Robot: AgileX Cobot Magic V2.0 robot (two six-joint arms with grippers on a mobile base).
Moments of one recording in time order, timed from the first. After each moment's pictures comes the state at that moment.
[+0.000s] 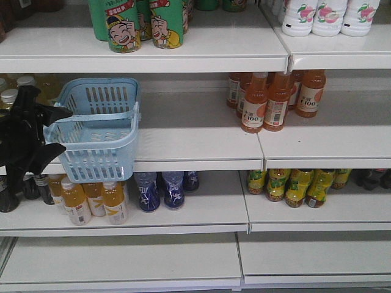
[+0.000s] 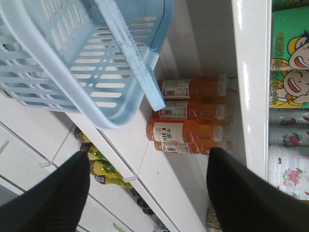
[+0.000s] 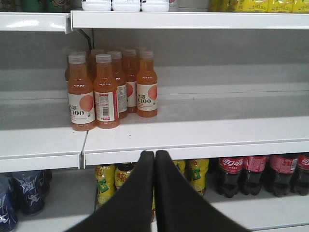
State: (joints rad) left arm 0.02 1.41 -0.81 -1.71 0.41 0.41; right arm -0.14 -0.01 0.03 -0.07 0.11 0.03
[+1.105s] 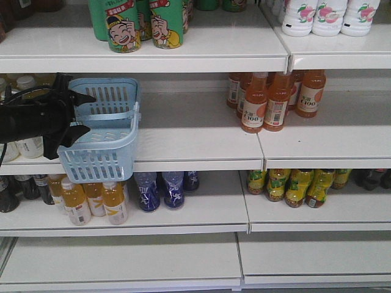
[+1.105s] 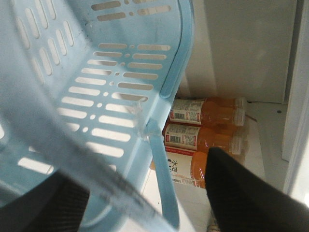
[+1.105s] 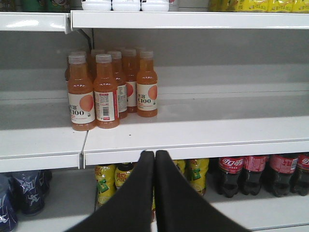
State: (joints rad) left arm 0.02 1.85 -1.20 -1.71 0.43 0.37; right arm -0.14 -0.01 0.03 -0.07 0.11 0.03
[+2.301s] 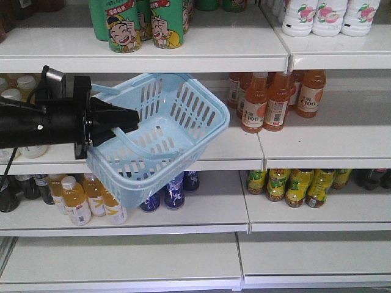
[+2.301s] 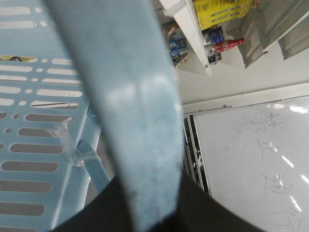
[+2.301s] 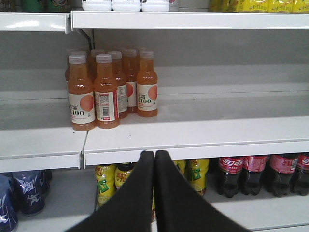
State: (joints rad) left arm -0.03 1.66 -1.05 -1.63 1.15 0.69; right arm -0.14 -0.01 0.03 -0.07 0.11 0.03
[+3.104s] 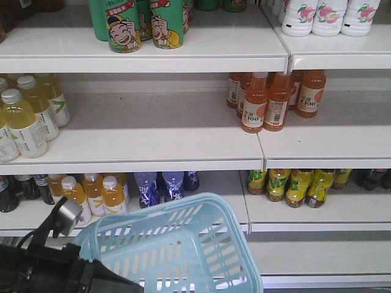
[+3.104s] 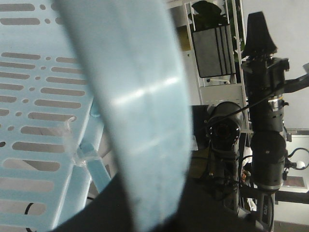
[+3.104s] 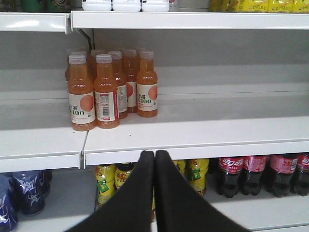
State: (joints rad) left arm -0.17 1.34 -0.44 -1.44 1.16 0.90; right arm -0.14 -0.01 0.03 -0.07 0.11 0.03
